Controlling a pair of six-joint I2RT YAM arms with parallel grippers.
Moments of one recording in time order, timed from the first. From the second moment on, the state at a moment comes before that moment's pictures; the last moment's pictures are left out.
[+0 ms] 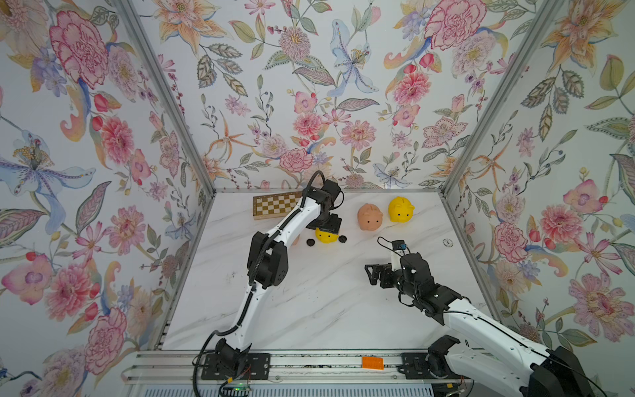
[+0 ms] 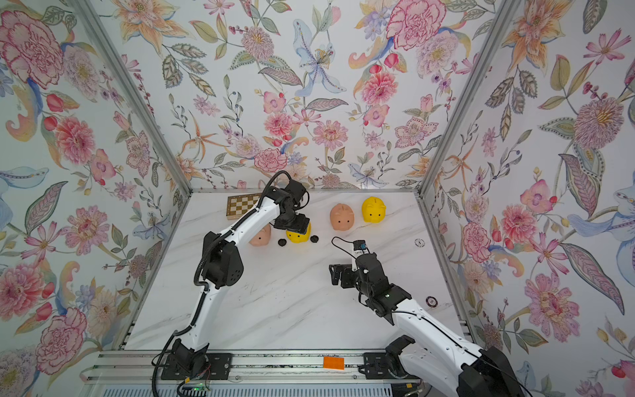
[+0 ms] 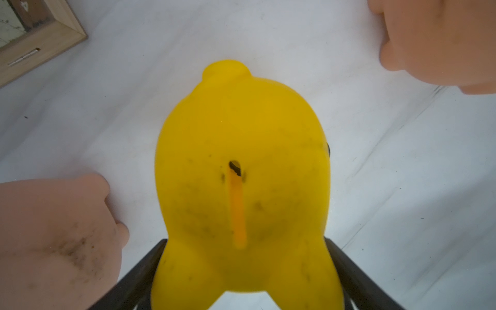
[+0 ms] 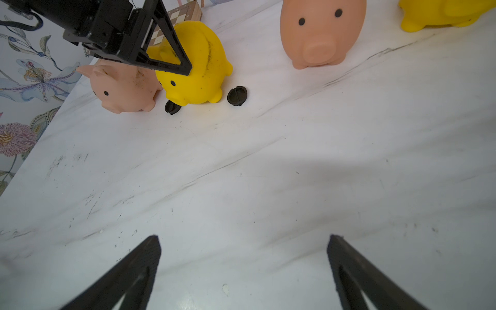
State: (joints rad) left arm -0.57 2.41 2.36 -1.22 0.00 -0.25; right arm 0.56 0.97 0.47 -0.10 0.01 0.43
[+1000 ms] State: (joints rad) left arm -0.57 2.36 2.33 -1.19 0.00 -0.25; right arm 0.55 1.05 0.56 -0.13 -0.01 0.41
